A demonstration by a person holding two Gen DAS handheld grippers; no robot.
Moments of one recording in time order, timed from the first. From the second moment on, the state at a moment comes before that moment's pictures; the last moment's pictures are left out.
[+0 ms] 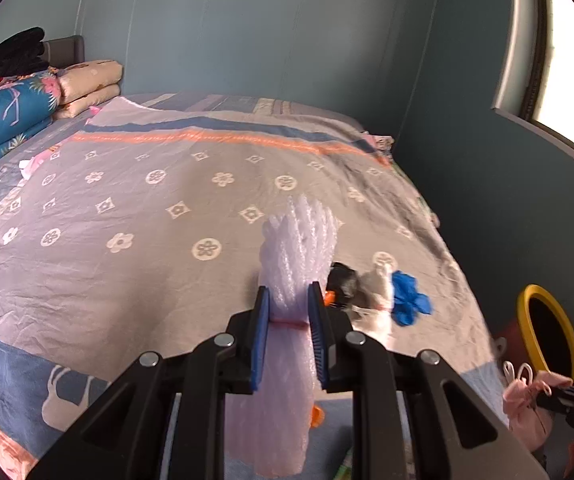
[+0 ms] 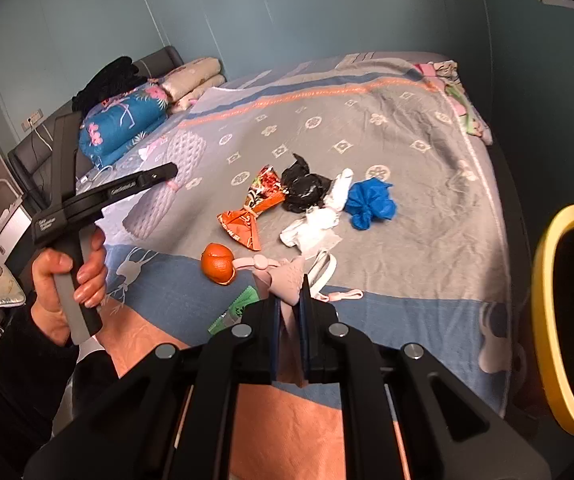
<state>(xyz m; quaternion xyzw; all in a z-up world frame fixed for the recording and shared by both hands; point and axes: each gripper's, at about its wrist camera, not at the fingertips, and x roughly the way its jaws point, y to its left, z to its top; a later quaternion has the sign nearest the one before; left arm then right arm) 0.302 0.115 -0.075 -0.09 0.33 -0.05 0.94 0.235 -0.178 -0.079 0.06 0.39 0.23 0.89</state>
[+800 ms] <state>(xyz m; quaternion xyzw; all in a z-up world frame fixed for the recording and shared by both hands) 0.266 -0.044 -0.021 -0.01 0.30 -0.19 0.94 0.200 -0.329 -0.031 0.12 0.32 0.13 0.93</state>
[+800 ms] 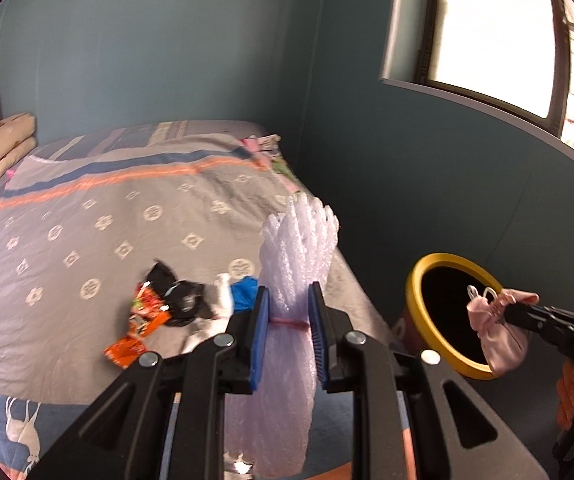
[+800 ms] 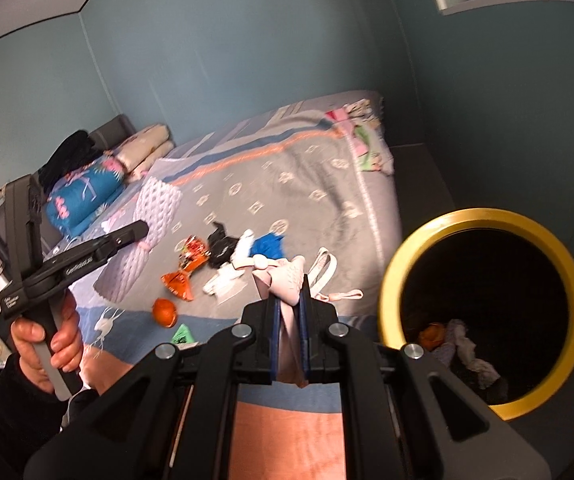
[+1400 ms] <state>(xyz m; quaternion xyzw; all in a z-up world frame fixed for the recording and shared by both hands) 0.279 -0.149 -0.012 0.01 0.30 -0.27 0.92 0.195 -0.417 -0.023 0.16 0.29 0.06 0.94</state>
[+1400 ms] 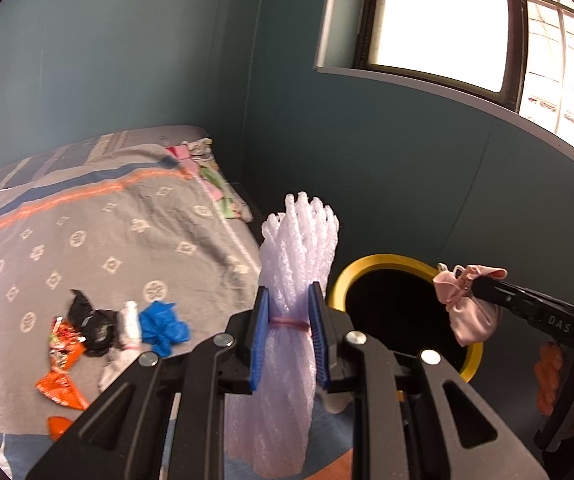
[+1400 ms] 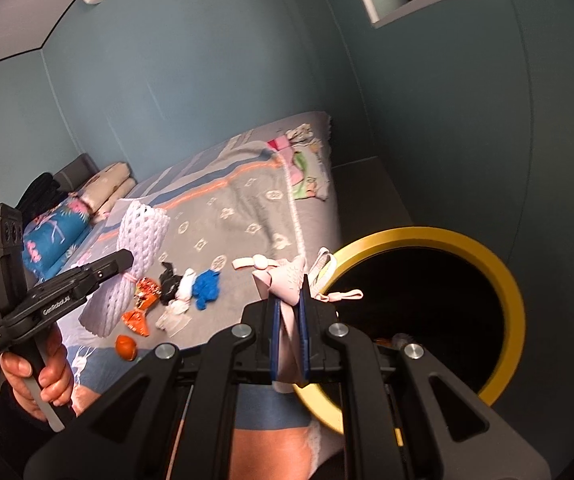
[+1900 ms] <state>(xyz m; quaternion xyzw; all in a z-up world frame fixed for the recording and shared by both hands) 0.307 -0.239 -0.038 0.00 0.33 -0.33 0.89 0.208 -0.486 -0.041 0.18 0.29 -0.01 0.94</state>
